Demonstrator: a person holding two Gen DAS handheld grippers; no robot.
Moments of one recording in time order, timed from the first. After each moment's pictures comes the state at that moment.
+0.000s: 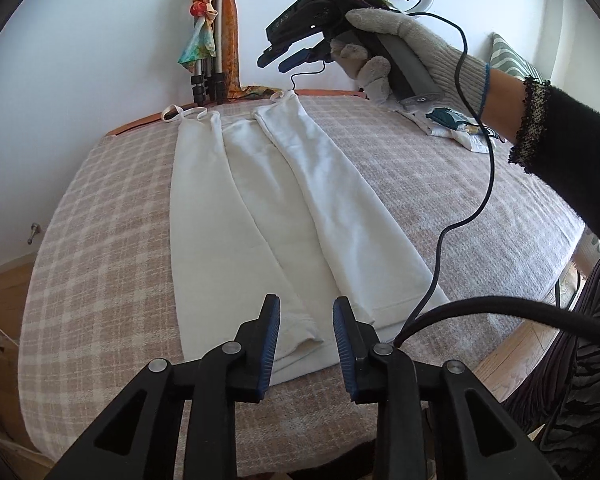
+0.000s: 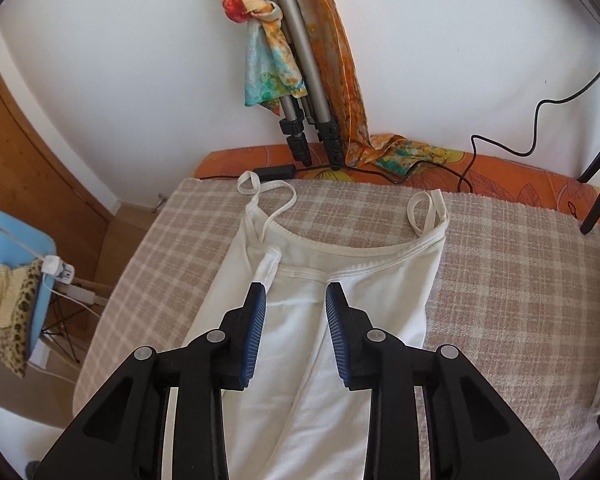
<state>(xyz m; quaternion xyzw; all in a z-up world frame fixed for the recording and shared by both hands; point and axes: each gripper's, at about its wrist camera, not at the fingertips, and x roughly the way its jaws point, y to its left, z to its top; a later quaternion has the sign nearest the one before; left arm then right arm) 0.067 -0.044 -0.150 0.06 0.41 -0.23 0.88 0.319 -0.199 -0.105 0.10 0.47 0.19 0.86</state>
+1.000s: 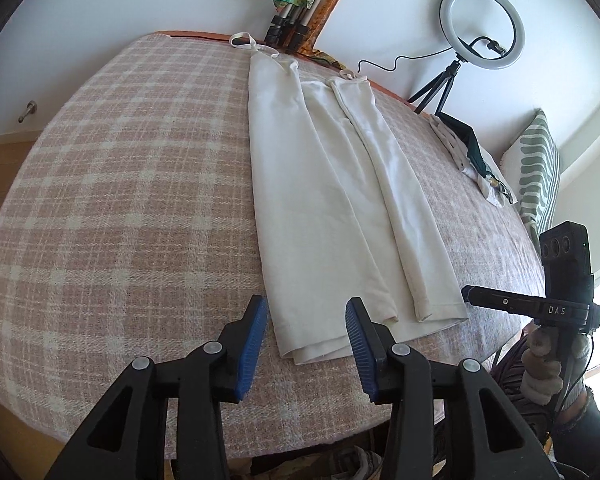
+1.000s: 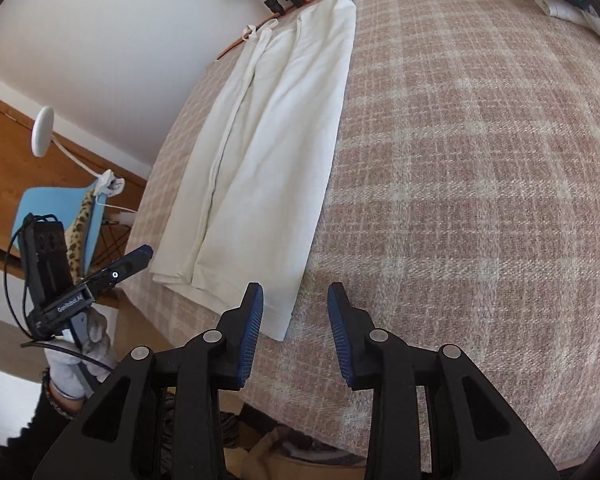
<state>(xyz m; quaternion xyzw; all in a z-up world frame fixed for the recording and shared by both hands) 0.098 0.049 -0.181 -0.12 0.50 -0.23 0.83 0.034 -0.232 -0.180 0.24 0.56 0.21 0.77</state>
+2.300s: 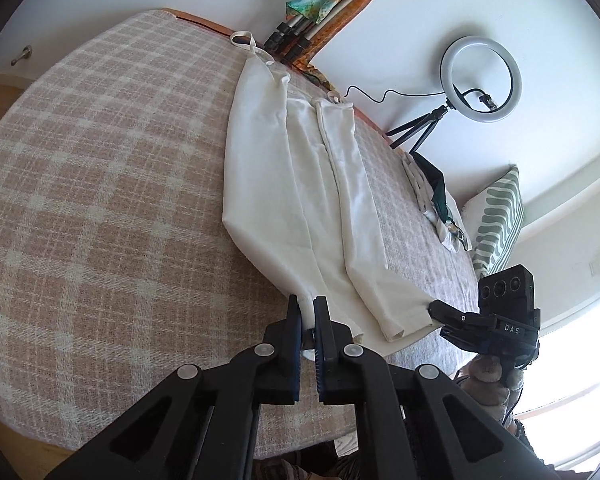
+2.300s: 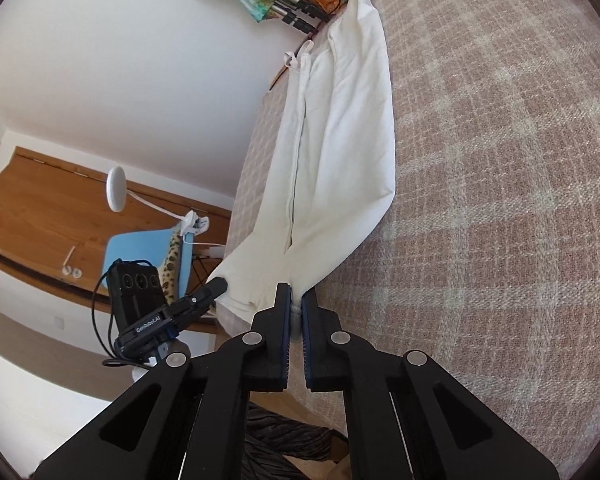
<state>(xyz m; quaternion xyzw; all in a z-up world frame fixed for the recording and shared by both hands) 0.119 0.054 -0.174 -0.25 0.49 -0.26 0.79 0.048 -0.265 -0.183 0.40 0.50 0.29 0.71</state>
